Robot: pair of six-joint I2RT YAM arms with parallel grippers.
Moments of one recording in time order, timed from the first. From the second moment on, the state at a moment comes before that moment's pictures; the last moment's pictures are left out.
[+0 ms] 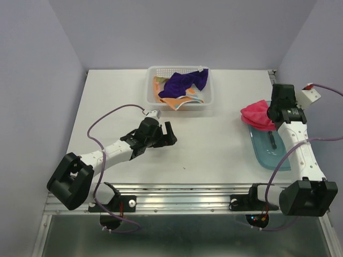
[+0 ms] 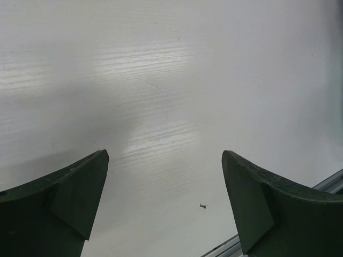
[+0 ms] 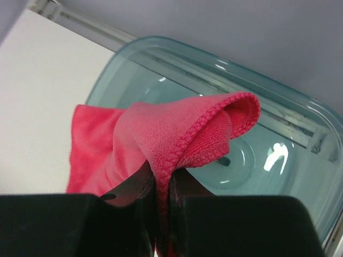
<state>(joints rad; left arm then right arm) -0.67 1.32 0.66 -0.03 0.00 -0.70 -0.06 1.22 1.22 -0.71 0.80 0.72</state>
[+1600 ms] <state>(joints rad) -0.67 1.38 0.66 0.01 0.04 -0.69 -0.15 1.02 0.85 -0.45 0.77 0.59</state>
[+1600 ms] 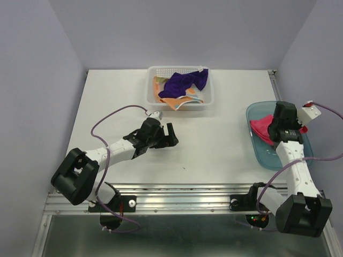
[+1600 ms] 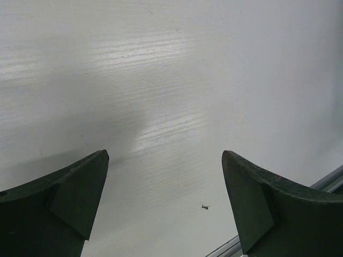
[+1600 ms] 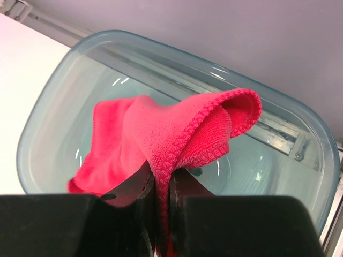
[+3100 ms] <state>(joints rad) -0.67 1.28 0.66 -0.04 0.03 -0.69 -0.14 0.92 0.83 -0.64 0.22 0.58</state>
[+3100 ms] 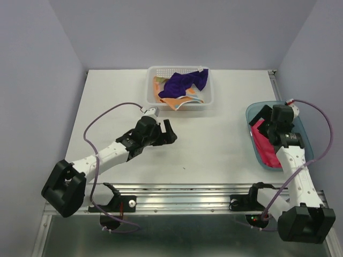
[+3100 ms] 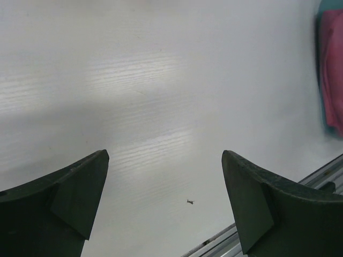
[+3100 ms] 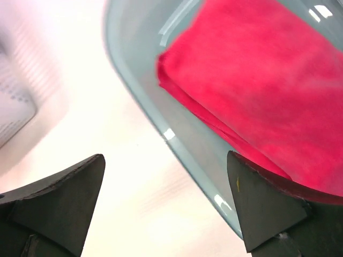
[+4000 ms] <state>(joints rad) -0.49 0.96 0.75 -0.36 -0.36 -0.75 0.56 2.11 1.81 -0.42 0.21 0.25</state>
